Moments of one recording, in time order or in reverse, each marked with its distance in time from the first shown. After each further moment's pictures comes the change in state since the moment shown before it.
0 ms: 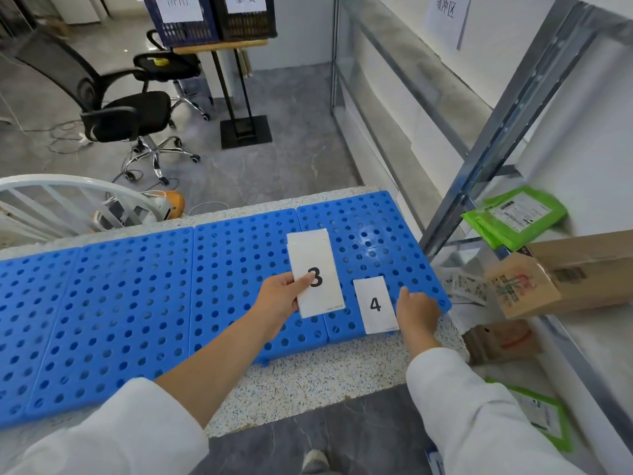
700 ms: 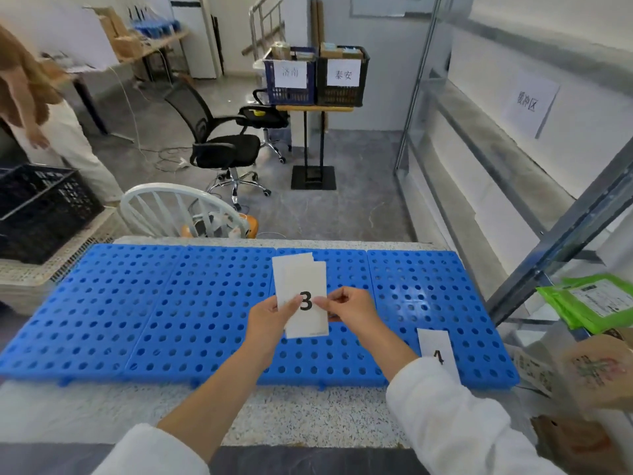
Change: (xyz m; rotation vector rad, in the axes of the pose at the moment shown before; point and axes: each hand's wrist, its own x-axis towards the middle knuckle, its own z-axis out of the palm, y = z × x) left_hand -0.078 0.014 -0.131 0.025 0.431 0.276; right_hand -0.197 -0.182 0.026 0.507 -0.782 -0.466
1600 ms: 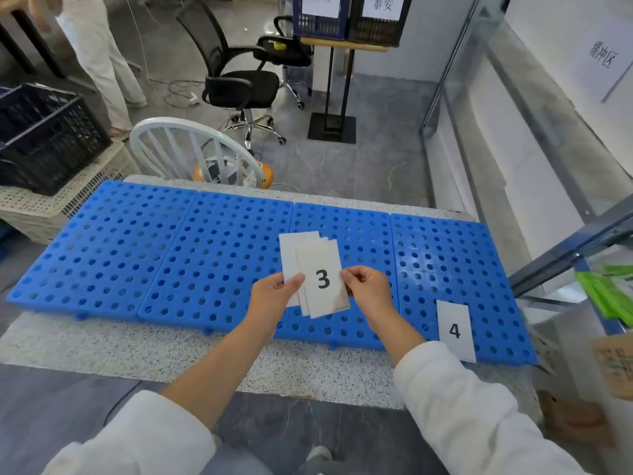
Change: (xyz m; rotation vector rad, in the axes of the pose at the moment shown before) left_hand 0.014 -0.037 -0.032 -0.061 0.021 -0.127; right_hand 0.024 0.048 0.025 -0.076 0.141 0.032
